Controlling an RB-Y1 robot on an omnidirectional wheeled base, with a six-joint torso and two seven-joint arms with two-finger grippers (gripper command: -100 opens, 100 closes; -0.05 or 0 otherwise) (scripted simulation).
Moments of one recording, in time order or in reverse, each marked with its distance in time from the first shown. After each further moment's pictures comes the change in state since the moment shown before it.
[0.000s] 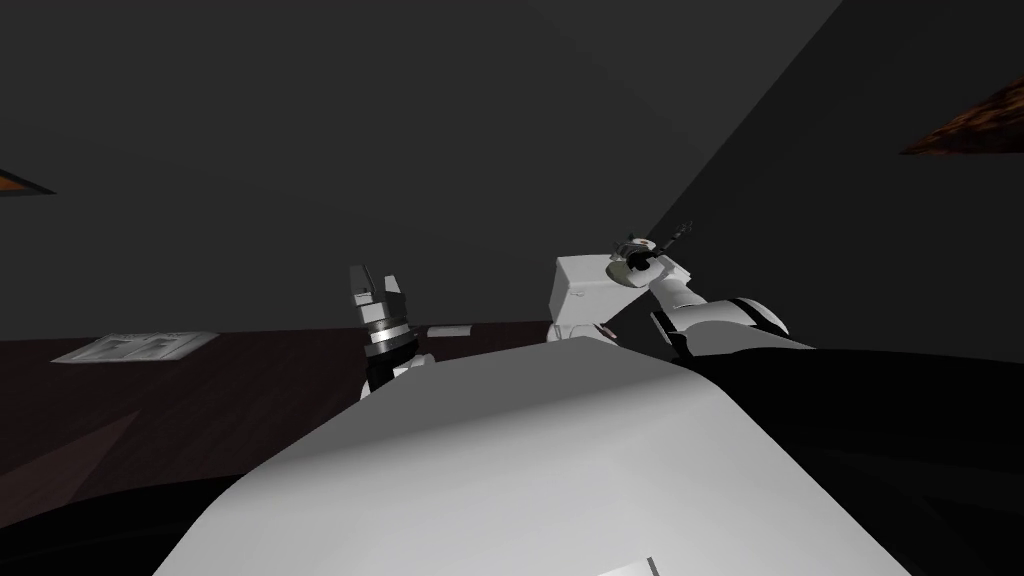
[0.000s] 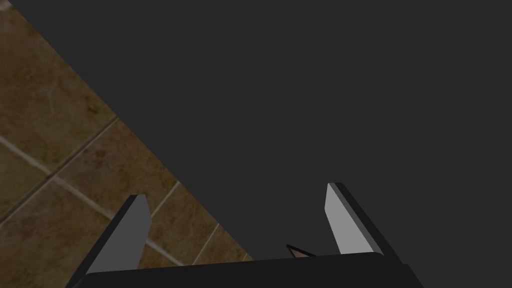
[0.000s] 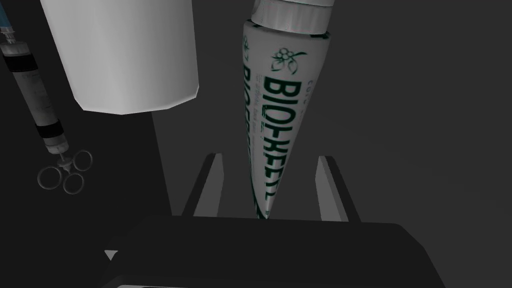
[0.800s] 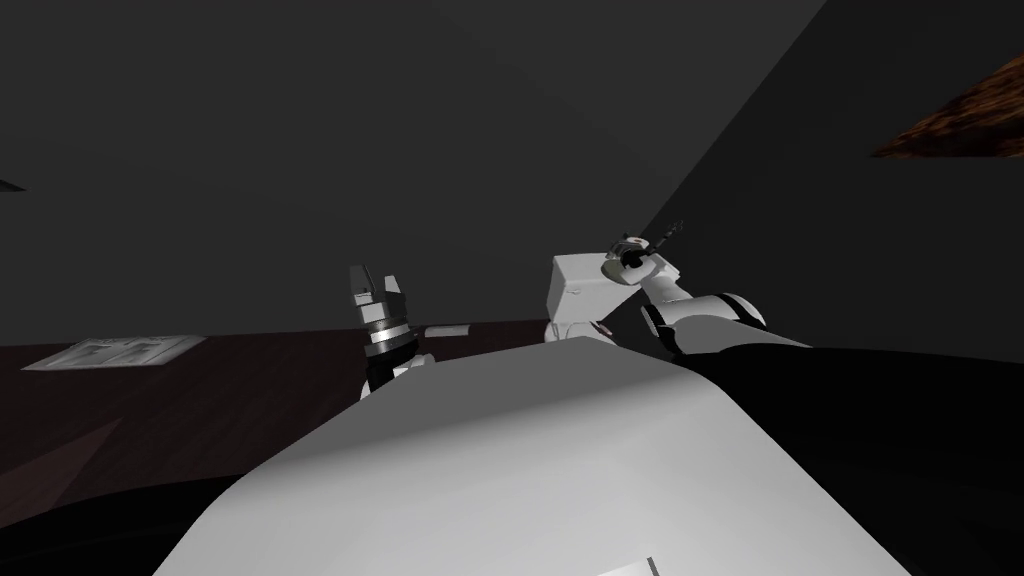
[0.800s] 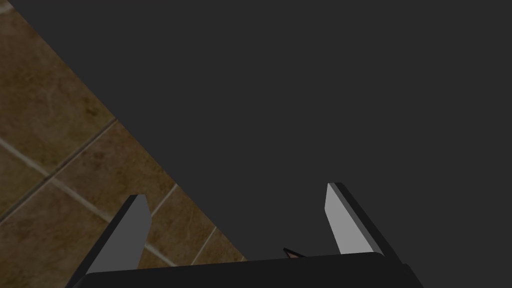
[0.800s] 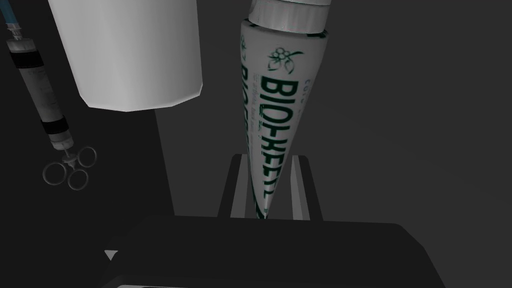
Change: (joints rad) left arm 0.000 0.000 0.000 0.000 0.000 0.000 0.000; right arm -0.072 0.049 -0.027 0.061 0.029 -0.013 0.052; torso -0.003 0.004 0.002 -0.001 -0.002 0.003
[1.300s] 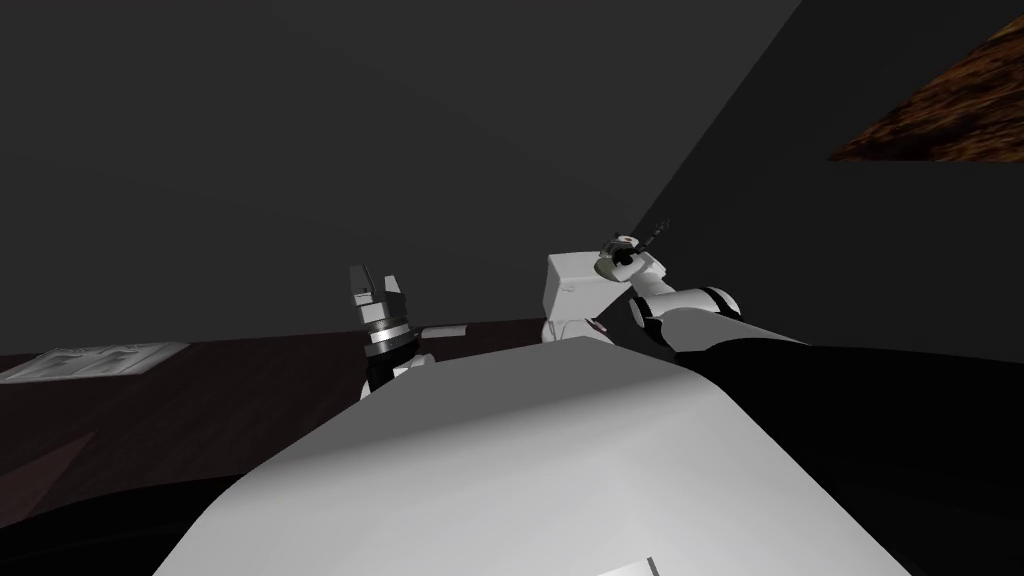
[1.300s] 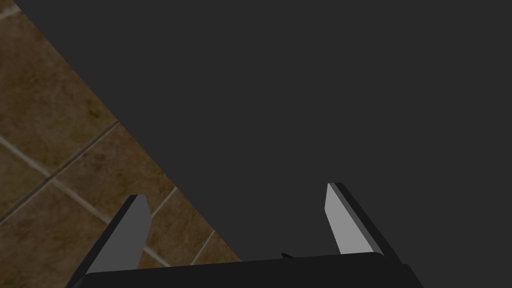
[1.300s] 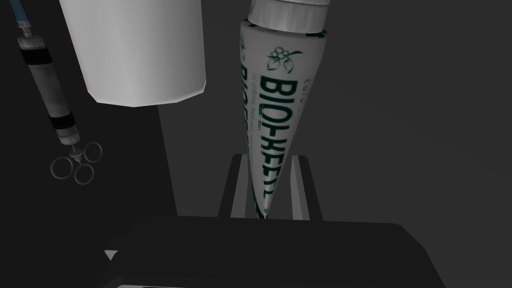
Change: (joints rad) left arm 0.000 0.000 0.000 0.000 0.000 0.000 0.000; right arm -0.096 0.064 -0.029 0.089 0.037 -0.020 0.064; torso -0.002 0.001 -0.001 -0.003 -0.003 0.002
